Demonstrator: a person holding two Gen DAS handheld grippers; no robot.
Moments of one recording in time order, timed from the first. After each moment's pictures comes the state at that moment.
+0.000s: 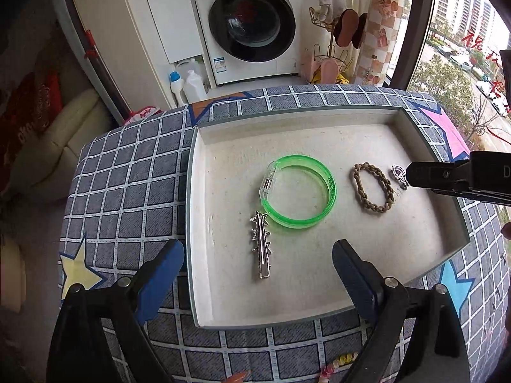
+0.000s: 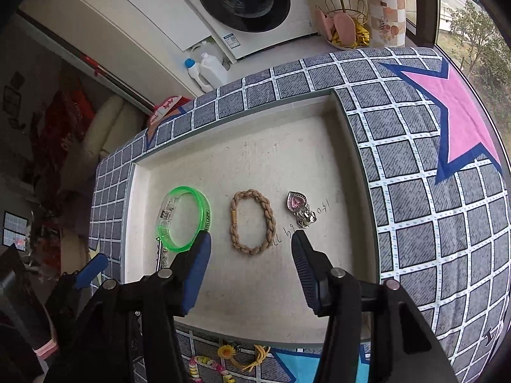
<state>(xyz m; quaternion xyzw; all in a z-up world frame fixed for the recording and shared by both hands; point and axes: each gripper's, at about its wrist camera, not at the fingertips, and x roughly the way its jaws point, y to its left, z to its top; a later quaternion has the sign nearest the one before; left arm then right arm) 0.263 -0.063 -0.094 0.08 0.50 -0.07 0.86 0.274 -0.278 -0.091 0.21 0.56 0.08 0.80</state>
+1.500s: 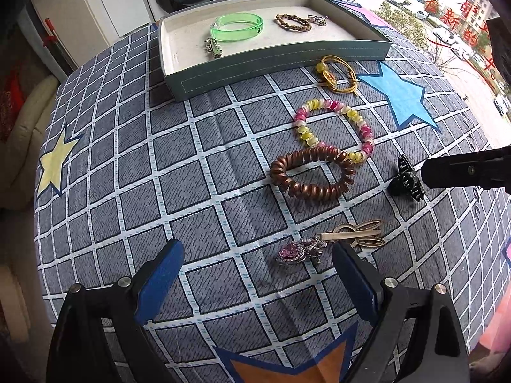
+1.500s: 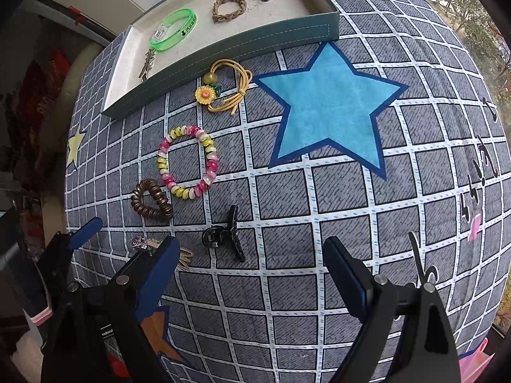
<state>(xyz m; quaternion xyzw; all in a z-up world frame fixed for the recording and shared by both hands) 0.093 -0.020 -0.145 0.13 0.57 -0.18 0.79 0.066 -0.226 -0.124 0.19 0.66 0.03 0.73</state>
